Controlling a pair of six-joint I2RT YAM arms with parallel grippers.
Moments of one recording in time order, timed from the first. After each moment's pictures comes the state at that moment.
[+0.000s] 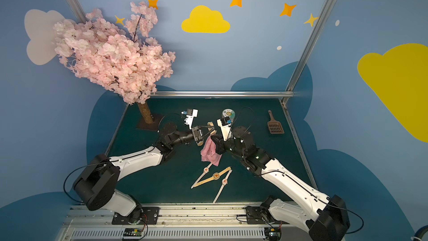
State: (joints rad) left arm -0.65 1.54 0.83 0.81 0.59 -1.00; right arm 0.75 1.07 0.85 -0.16 -0.15 0.33
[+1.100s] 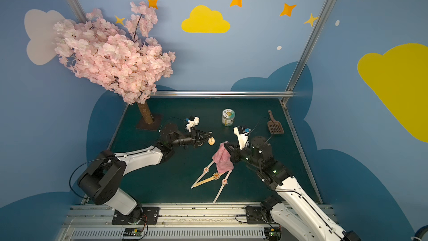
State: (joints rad) left arm -0.58 1.60 0.80 0.76 0.78 -1.40; right arm 0.58 0.82 0.68 -0.23 -0.38 0.37
